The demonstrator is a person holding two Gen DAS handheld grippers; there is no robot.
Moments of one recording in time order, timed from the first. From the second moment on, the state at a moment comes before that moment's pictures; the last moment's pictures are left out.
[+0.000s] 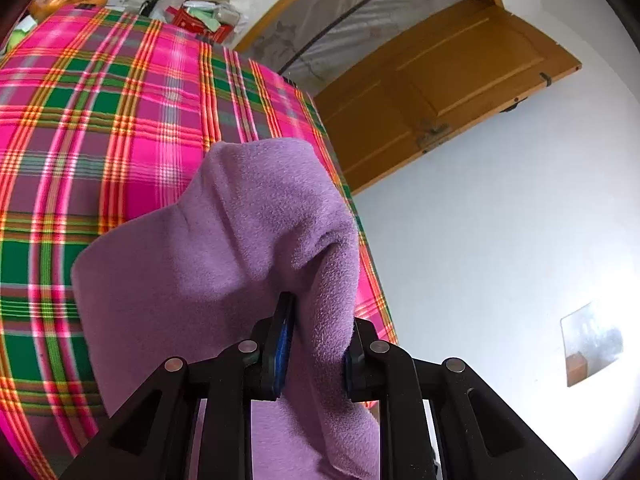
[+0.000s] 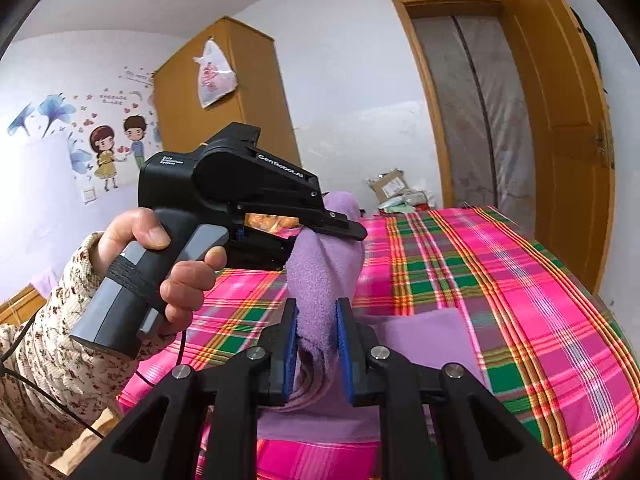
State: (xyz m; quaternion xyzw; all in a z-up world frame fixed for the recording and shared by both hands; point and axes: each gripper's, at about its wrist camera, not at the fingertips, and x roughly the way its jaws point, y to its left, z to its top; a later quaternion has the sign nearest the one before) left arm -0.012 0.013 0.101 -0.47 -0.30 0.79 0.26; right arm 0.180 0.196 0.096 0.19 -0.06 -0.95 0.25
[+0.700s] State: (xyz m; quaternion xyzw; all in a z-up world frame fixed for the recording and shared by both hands) left arm -0.047 0.061 0.043 -0.54 -0.29 0.75 0.25; right arm 0.141 0.235 0.043 0.27 -0.09 -0.94 0.19
